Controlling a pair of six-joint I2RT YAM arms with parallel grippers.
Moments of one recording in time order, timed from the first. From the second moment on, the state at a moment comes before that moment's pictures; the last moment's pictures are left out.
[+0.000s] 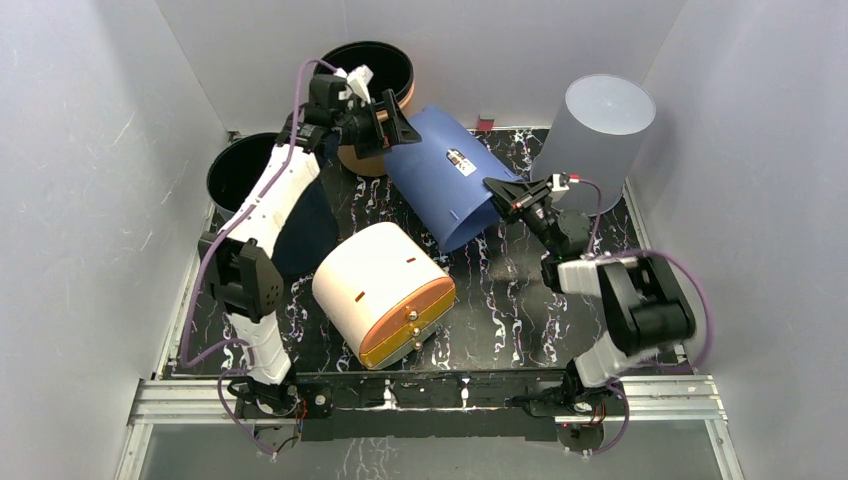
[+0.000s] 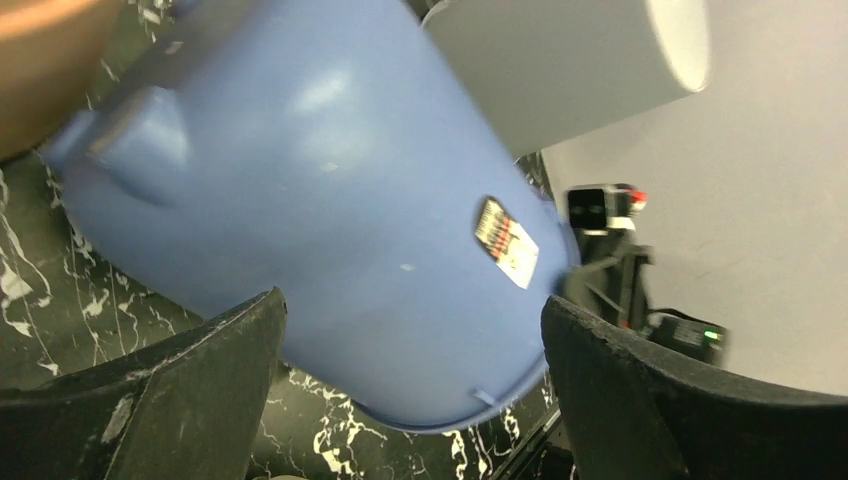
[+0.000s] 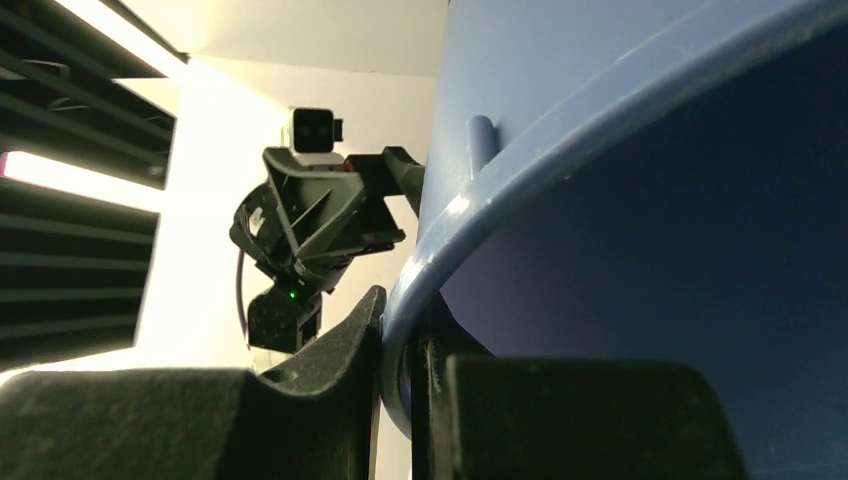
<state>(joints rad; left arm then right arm) -0.33 1.86 1.88 -0.56 0.48 -0.55 0.17 1.58 0.54 1.31 -0.43 1.68</state>
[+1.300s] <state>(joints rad) -0.32 1.67 1.76 -0.38 0.65 -0.65 0.07 1.54 0.12 1.51 -0.52 1.69</state>
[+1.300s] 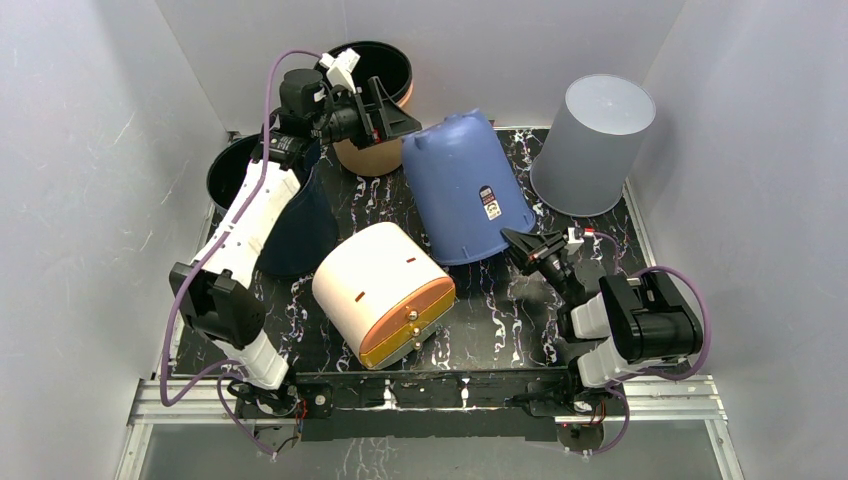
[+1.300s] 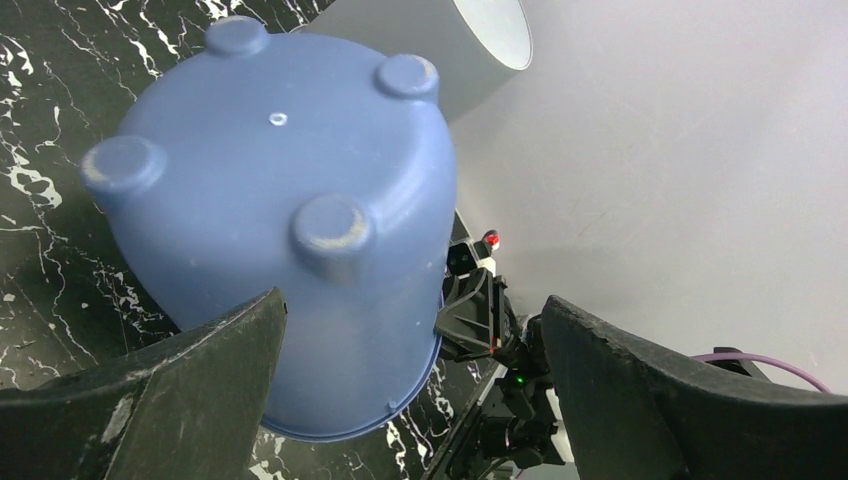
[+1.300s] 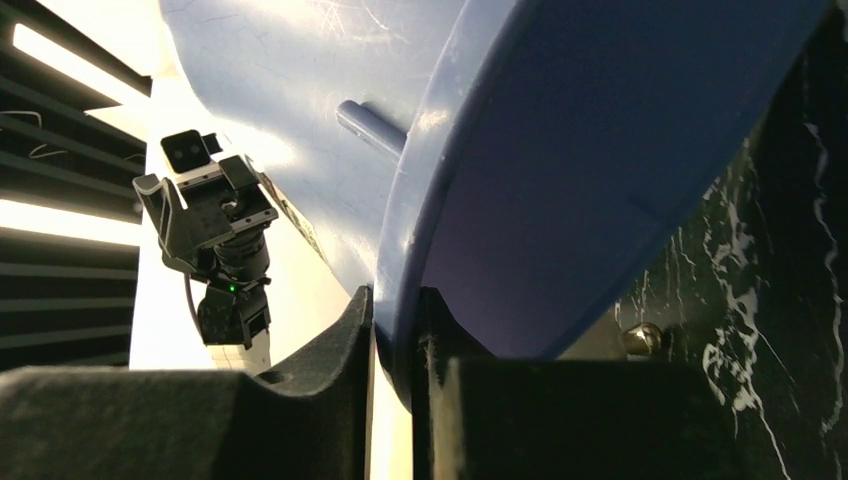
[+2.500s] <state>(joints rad) -0.33 1.65 1.61 -0.43 0.69 -0.63 0.01 1.60 0.03 1.49 -0.57 1.63</state>
